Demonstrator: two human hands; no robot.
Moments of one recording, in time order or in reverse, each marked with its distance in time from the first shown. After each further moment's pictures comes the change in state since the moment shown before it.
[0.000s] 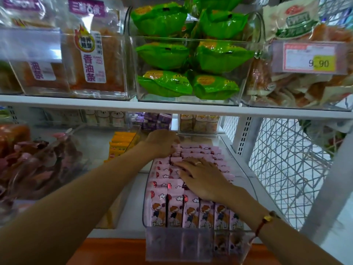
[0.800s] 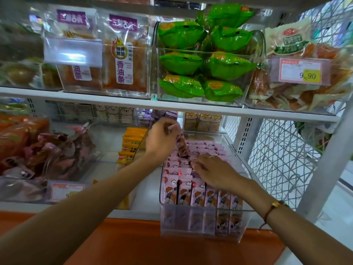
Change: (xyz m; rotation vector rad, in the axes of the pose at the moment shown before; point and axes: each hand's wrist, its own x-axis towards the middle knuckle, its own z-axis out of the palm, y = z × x) left_hand -0.074 0.026 -0.019 -1.004 0.574 -0.258; right_hand -0.029 -0.012 -0.023 -0.009 -0.001 0.073
